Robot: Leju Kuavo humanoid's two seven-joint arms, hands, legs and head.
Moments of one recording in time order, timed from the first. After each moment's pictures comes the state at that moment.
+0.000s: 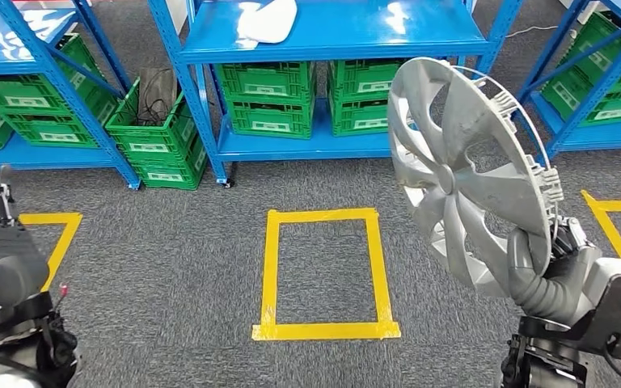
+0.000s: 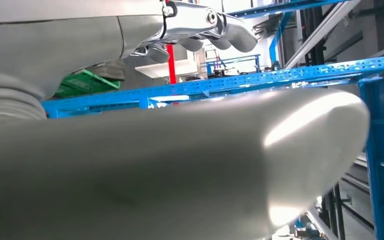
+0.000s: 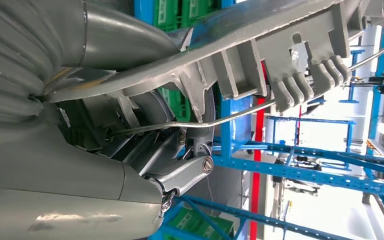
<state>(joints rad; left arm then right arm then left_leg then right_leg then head) -0.06 0.24 -0.49 -2.16 -0.21 0.65 -0.05 -0.05 -0.31 0.40 -2.21 0.17 -0.67 0.13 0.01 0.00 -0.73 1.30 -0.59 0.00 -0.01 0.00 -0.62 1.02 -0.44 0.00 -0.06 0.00</state>
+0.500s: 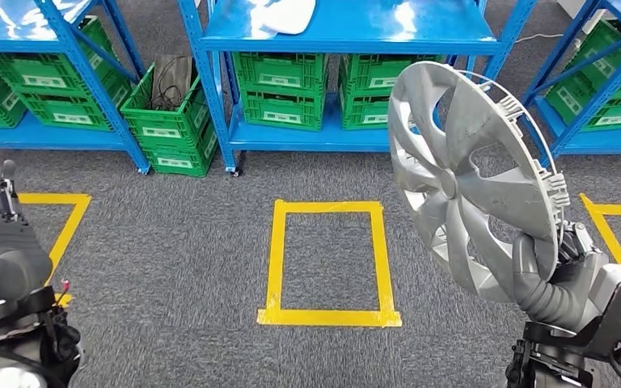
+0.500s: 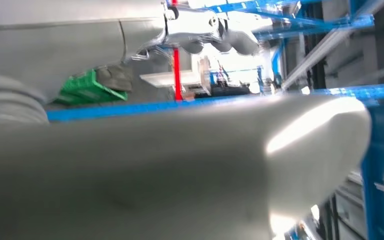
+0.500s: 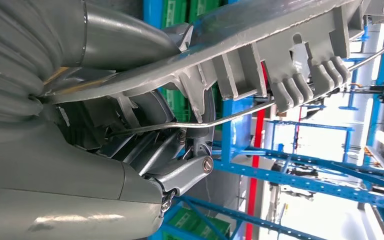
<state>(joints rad) -0.06 0.24 -0.49 -2.16 -0.21 0.65 -0.05 -0.05 -0.31 0.40 -2.21 0.17 -0.67 0.13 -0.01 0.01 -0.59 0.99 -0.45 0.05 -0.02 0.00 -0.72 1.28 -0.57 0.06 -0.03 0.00</state>
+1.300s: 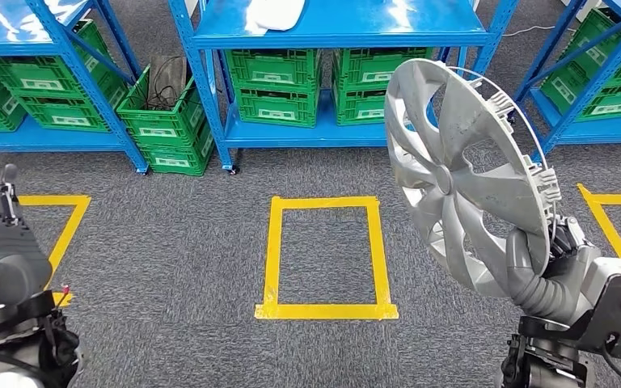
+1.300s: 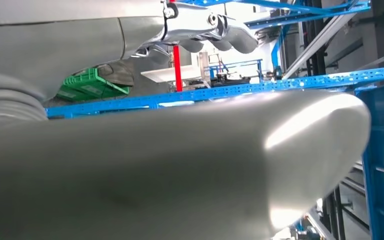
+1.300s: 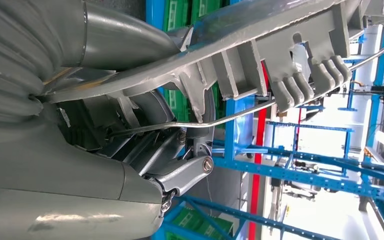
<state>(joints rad) -0.05 0.24 -0.49 -2.17 -0.21 0.64 -0.05 -0.07 -0.31 0.40 -2.20 0.17 -0.65 0.13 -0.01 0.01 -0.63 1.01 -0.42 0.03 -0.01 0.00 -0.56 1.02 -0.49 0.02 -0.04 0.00</state>
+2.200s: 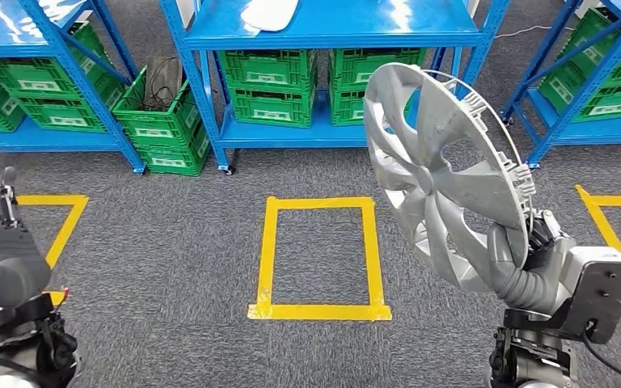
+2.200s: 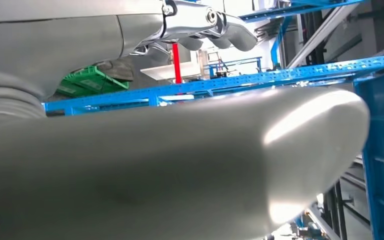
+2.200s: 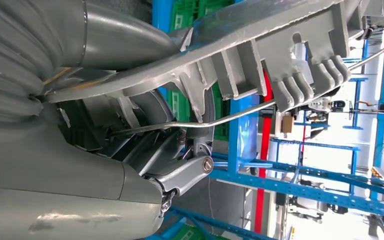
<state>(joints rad) -0.05 0.24 -0.49 -2.16 -0.20 0.63 -0.06 -0.10 -0.31 0.44 -2.17 0.14 -0.63 0.13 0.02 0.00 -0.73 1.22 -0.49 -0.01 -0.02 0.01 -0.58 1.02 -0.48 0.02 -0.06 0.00</state>
